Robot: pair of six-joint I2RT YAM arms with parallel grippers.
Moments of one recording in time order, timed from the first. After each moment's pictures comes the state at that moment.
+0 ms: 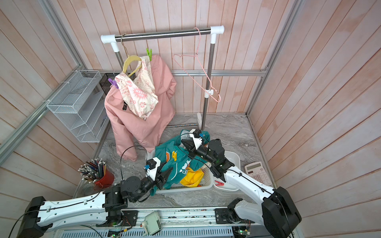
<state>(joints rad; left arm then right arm) -1.25 0.81 0.47 0.25 -0.48 -0.16 0.62 1.17 0.64 0.48 -0.38 0.15</state>
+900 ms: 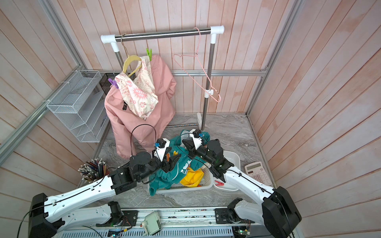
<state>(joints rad) -1.01 1.08 0.83 0.01 -0.18 -0.18 0.63 1.17 0.64 0.44 -0.30 0.15</state>
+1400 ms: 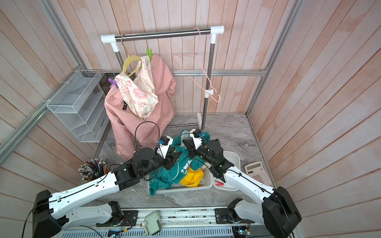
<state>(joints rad) -0.98 1.14 0.89 -0.04 -0.13 -0.18 0.63 1.17 0.64 0.44 -0.29 0.15</state>
